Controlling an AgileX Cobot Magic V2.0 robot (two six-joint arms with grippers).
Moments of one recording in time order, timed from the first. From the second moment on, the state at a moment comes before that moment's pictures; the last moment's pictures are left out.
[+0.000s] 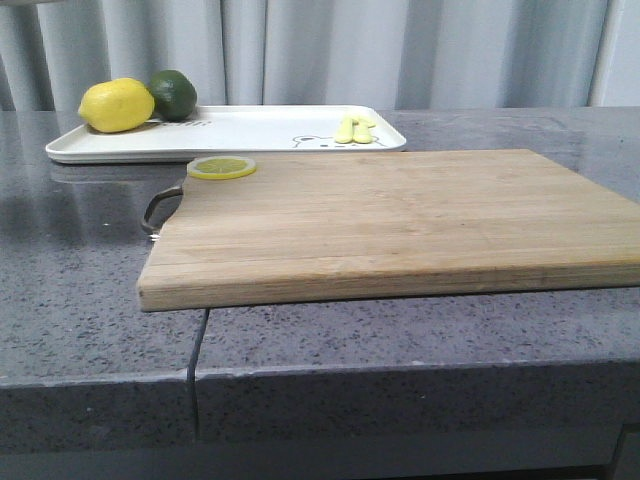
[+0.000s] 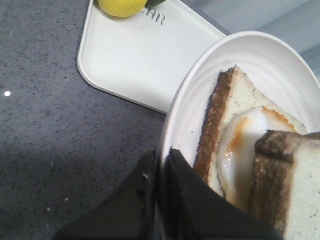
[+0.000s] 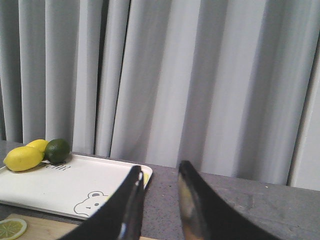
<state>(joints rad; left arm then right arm) 0.23 1.20 -1.04 -0.88 0.80 0.22 0.56 0.47 -0.49 1.35 -0.35 -1.43</state>
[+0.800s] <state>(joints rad) 0.03 1.86 -1.69 -0.98 0.86 0.26 0.56 0.47 -0.49 1.35 -0.35 -1.43</state>
